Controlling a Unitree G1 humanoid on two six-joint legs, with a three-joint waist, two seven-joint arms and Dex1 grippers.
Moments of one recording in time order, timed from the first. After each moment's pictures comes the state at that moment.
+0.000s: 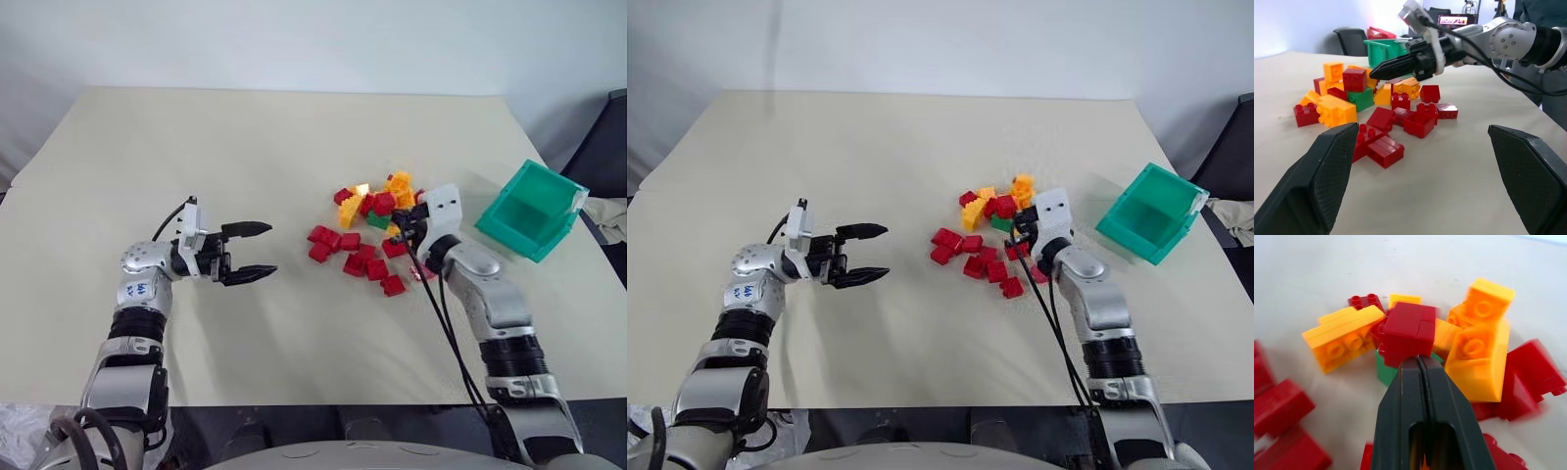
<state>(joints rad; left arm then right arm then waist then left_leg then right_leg) -0.71 0.45 0.13 0.74 -0.41 -0.15 -1.49 -0.51 -0.40 -0.02 0.05 0.26 0.46 0.37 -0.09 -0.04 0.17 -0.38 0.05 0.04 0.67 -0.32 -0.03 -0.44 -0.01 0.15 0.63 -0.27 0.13</state>
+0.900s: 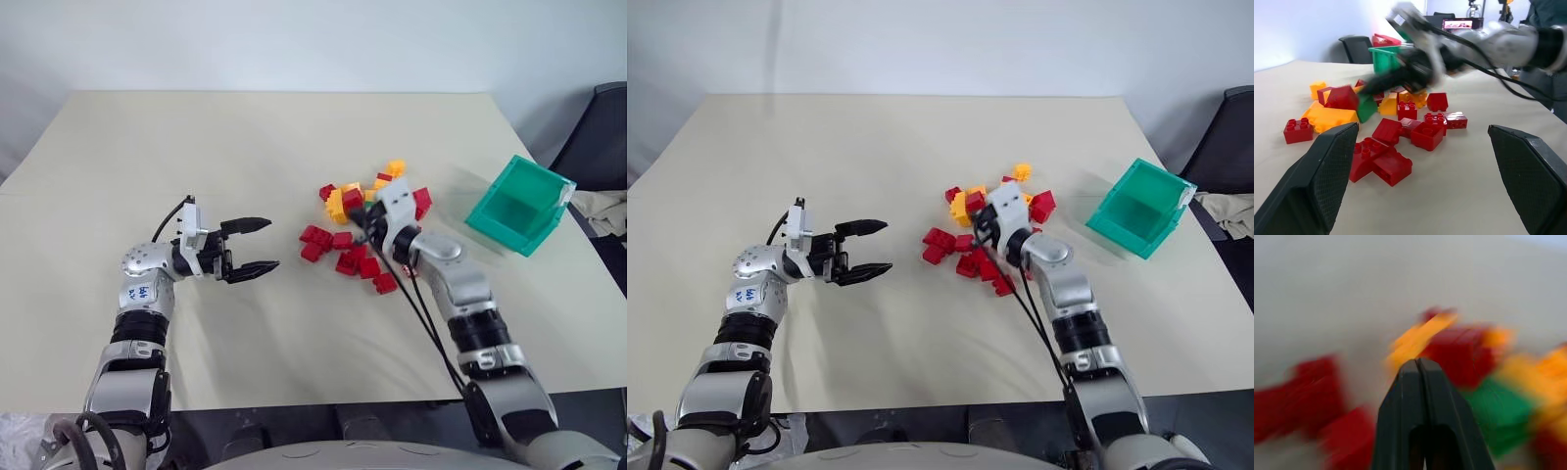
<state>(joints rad) -0.70 0.44 0.15 0.71 -0.41 -0.17 -1.44 -0.65 -0.27 0.10 0.26 0.20 0.37 0.58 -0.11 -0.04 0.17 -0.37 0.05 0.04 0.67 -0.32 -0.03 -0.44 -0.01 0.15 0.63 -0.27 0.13</state>
